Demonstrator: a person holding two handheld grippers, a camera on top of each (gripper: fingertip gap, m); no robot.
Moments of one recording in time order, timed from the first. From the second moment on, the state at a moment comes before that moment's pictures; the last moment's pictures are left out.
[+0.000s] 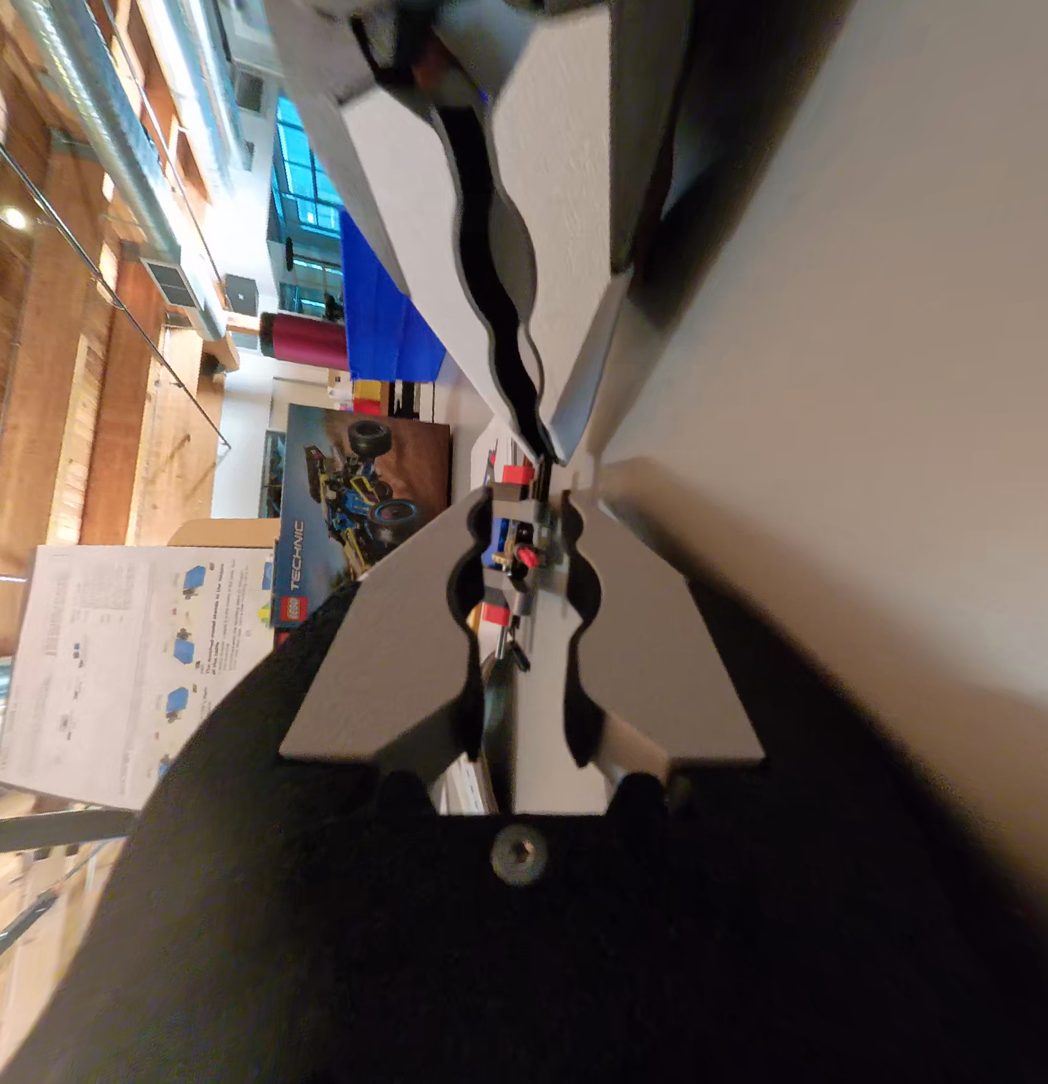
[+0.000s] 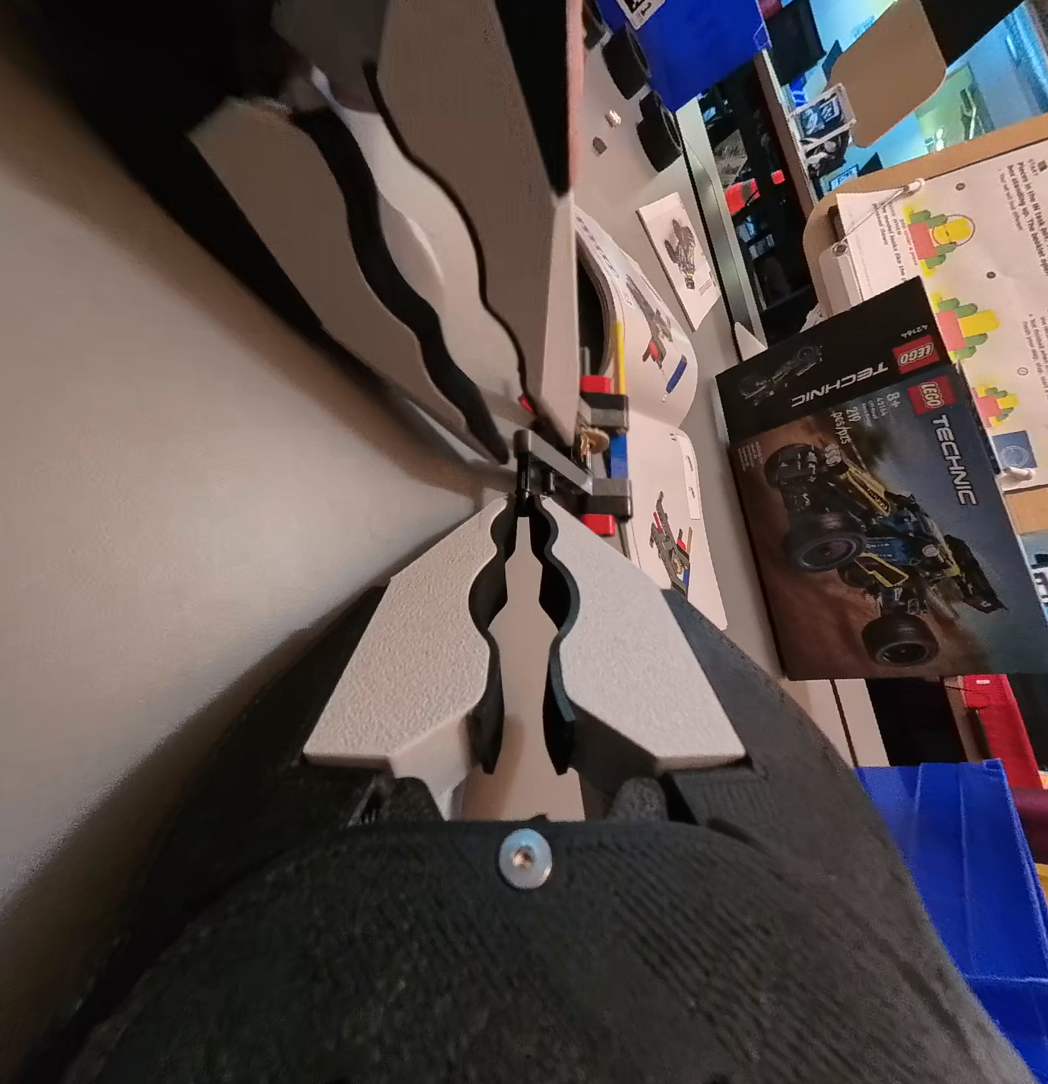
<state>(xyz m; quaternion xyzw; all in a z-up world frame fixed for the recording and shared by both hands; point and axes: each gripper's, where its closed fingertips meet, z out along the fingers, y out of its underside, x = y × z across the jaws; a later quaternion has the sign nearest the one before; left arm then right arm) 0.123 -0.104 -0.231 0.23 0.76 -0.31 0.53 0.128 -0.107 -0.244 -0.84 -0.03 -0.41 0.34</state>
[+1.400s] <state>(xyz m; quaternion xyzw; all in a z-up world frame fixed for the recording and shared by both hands) 0.139 0.001 -0.243 0.05 0.81 -0.24 0.53 0.128 -0.108 -0.237 -0.82 -0.06 -0.44 0.36</state>
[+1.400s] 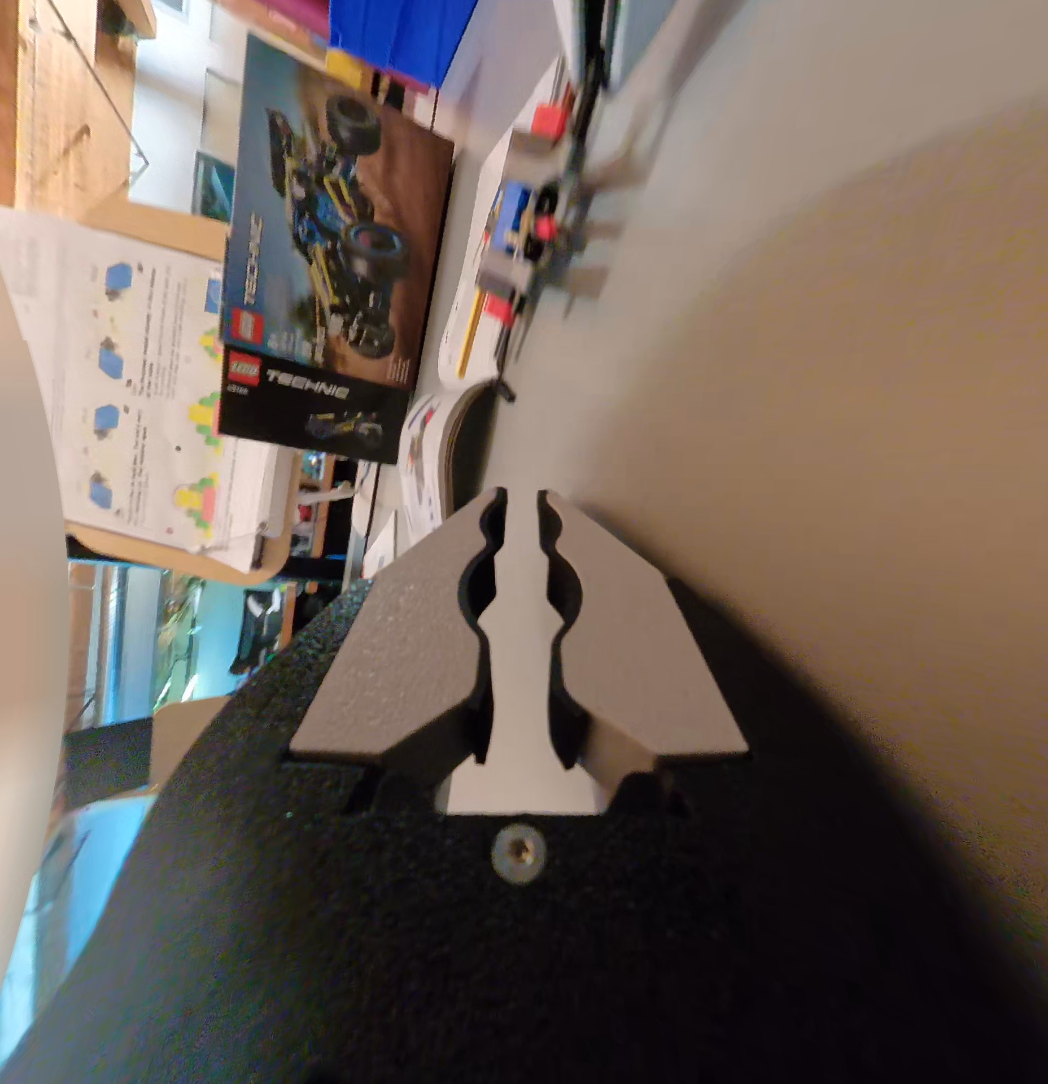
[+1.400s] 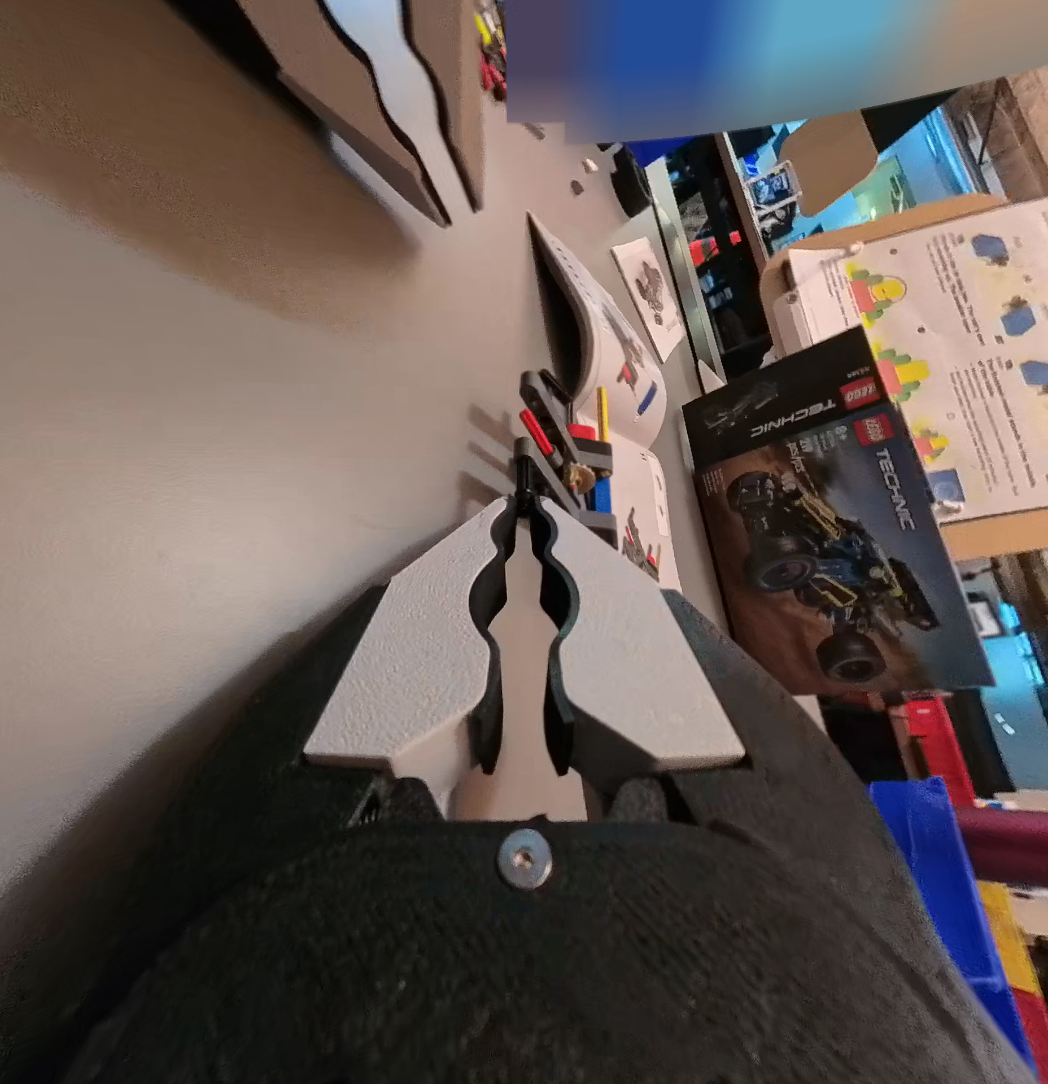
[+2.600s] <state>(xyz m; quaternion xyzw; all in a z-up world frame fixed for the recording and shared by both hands) 0.144 -0.102 -0.242 0.20 0.78 -0.24 0.54 0.130 -0.107 -0.242 -0.83 -0.06 -0.44 0.34</state>
